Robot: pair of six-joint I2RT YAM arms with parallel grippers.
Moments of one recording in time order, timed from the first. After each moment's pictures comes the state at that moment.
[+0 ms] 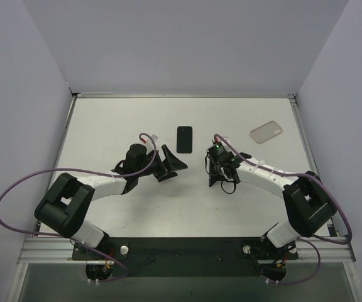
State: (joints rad) left arm -0.53 1.51 0.60 0.48 0.49 -1.09; right arm 0.64 1.52 0.85 -0.41 0.23 0.52
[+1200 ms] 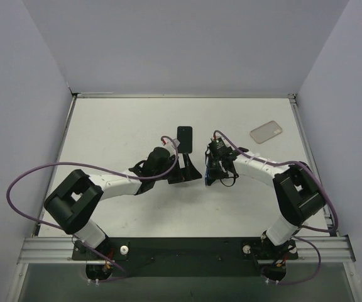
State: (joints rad) left arm -0.76 1.62 0.75 0.32 0.26 -0.90; right arm 0.57 1.64 0.89 -0.38 0.03 0.52
